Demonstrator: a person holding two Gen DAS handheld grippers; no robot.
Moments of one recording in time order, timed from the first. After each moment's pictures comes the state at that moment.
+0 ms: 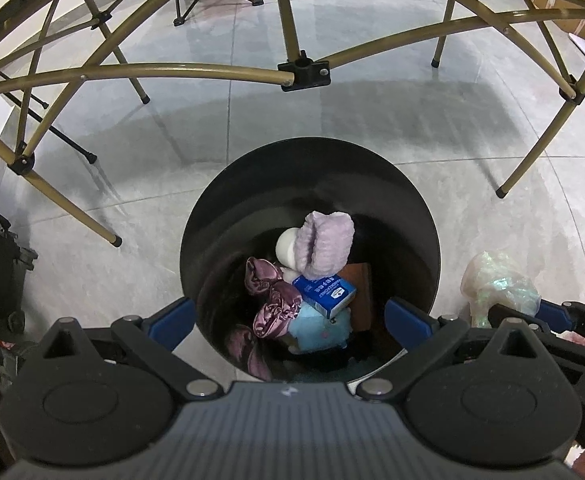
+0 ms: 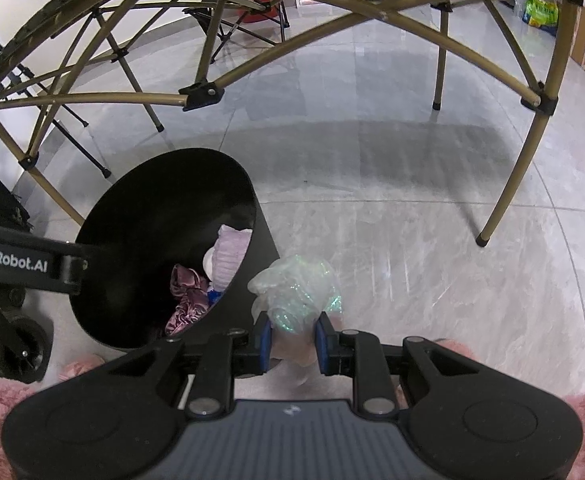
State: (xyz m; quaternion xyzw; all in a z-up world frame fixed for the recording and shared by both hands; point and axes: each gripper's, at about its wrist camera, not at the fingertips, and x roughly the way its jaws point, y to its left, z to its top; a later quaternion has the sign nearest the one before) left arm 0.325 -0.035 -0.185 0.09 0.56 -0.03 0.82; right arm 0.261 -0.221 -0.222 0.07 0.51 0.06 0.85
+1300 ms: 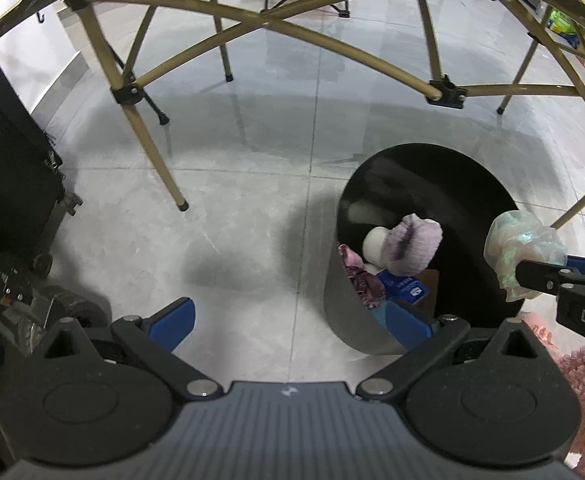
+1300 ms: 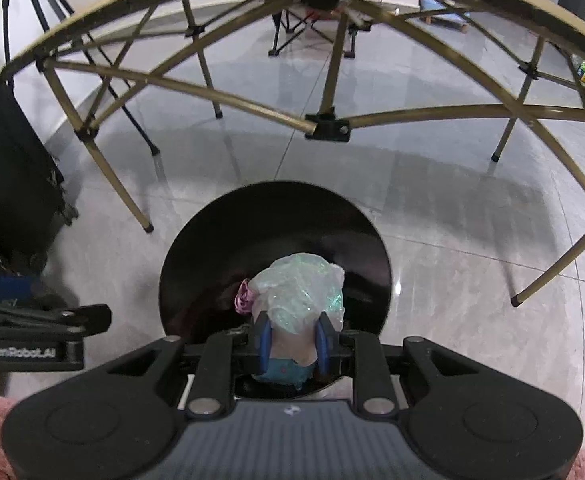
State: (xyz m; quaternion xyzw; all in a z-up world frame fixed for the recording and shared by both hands) left arm 0.289 0.091 -0.172 0.00 0.54 0.04 0.84; right arm 0.298 -0.112 -0.170 -0.01 0.52 0.11 0.85
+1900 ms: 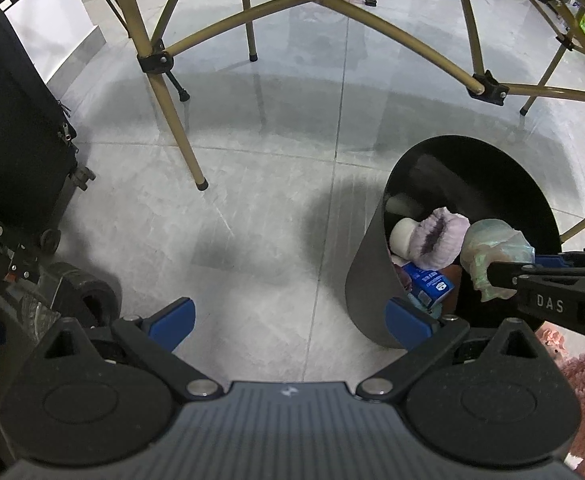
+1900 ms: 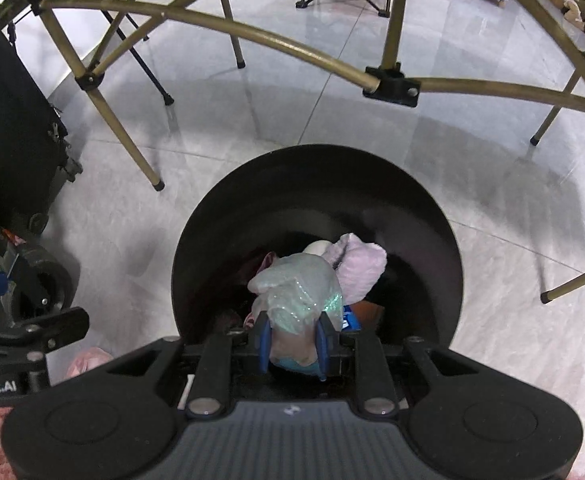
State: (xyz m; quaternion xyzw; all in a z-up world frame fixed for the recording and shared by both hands) left arm 0.294 0.120 -0.188 -0.01 0.56 0.06 0.82; right arm 0.333 -0.067 -0.210 -0.03 0.58 0.14 0.80
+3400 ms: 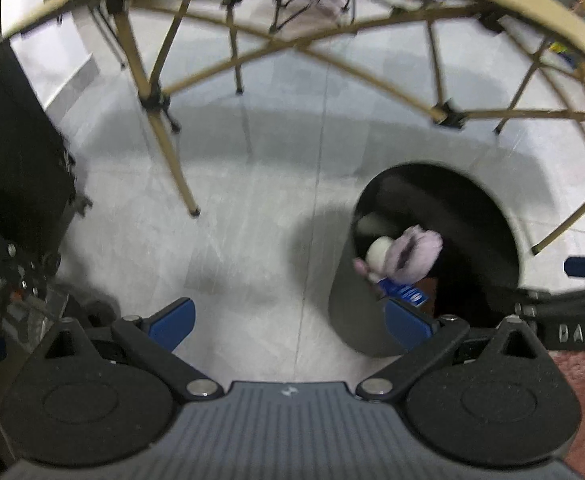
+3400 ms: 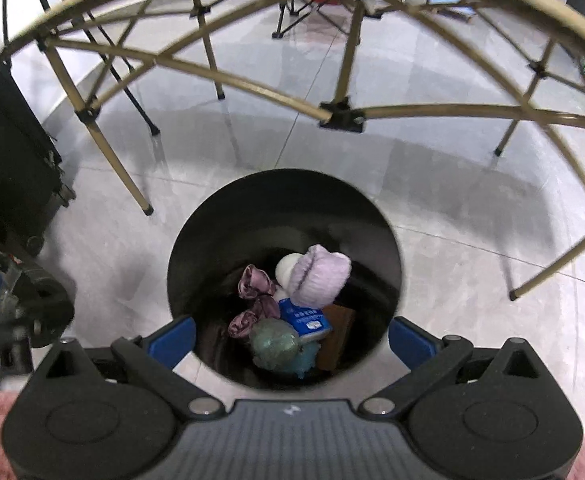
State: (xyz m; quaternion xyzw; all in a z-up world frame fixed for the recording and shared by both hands) left arm 0.265 0.105 -0.137 -0.01 0.52 0.03 0.86; right arm 0.290 -0.101 -0.155 -0.03 0.54 0.11 0.84
